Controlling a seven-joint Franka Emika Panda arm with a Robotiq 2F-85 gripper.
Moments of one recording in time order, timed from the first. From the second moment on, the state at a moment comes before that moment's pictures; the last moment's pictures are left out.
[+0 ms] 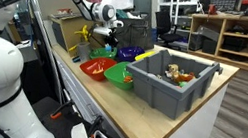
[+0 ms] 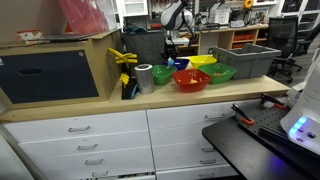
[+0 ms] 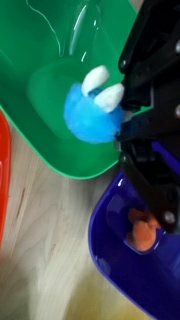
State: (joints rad) arm 0.17 0.62 0.08 -1.66 0.06 2.34 0.26
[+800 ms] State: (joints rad) arm 0.19 0.79 0.13 -1.45 0.10 2.33 0.23
